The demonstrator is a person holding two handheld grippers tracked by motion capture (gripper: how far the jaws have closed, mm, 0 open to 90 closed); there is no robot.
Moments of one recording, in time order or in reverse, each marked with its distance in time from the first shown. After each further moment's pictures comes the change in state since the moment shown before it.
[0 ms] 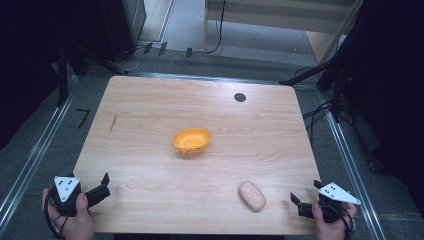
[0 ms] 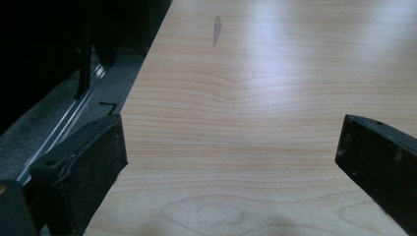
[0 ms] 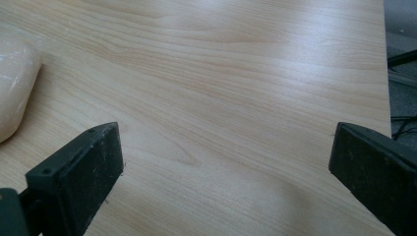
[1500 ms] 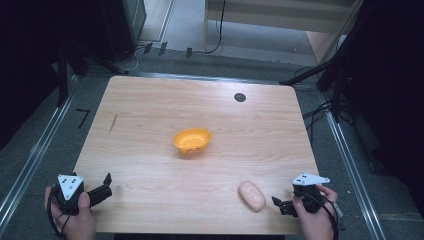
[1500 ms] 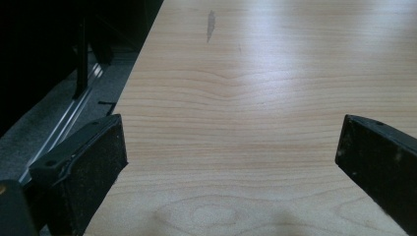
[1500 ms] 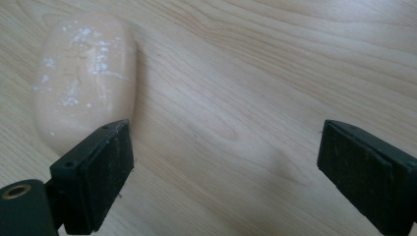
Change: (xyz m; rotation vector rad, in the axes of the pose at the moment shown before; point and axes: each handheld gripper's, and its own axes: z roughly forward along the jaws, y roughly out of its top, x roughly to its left) left arm -0.003 0.001 0.002 0.012 -0.008 0.022; right arm 0.053 0.053 0.018 0.334 0.120 -0.068
